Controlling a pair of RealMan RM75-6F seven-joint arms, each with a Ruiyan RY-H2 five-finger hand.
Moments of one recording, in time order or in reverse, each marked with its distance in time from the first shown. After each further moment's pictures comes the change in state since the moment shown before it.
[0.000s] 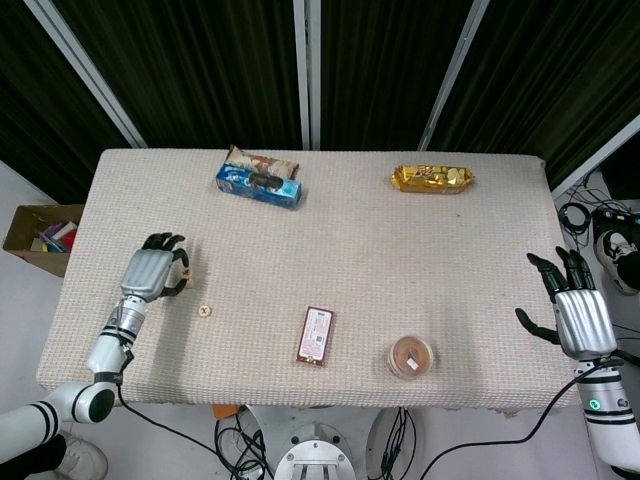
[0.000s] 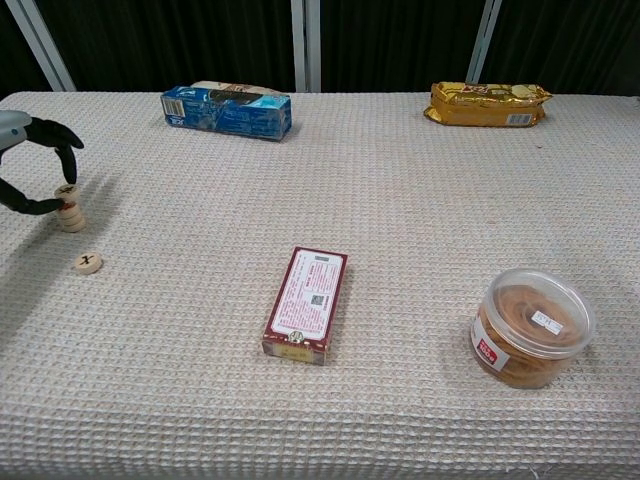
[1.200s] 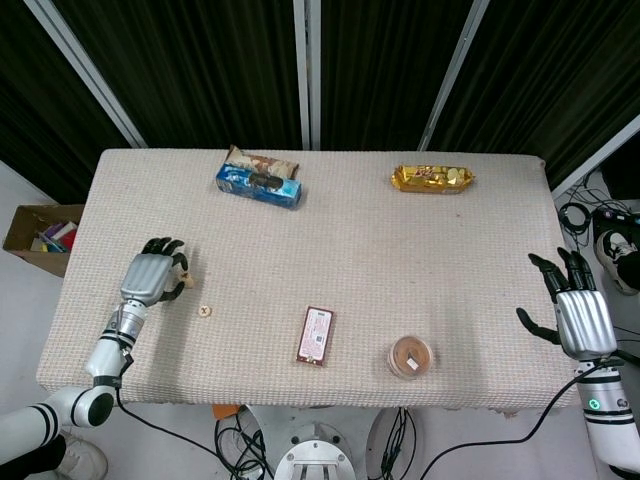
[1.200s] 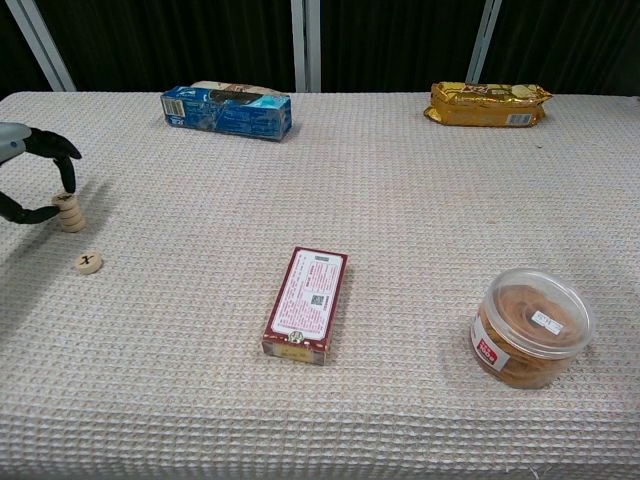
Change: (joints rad) left arm -0.007 -0.004 0.042 0.008 -0.013 0.013 0.017; right arm -0.006 -0.010 0.003 0.007 0.010 -0.003 0.003
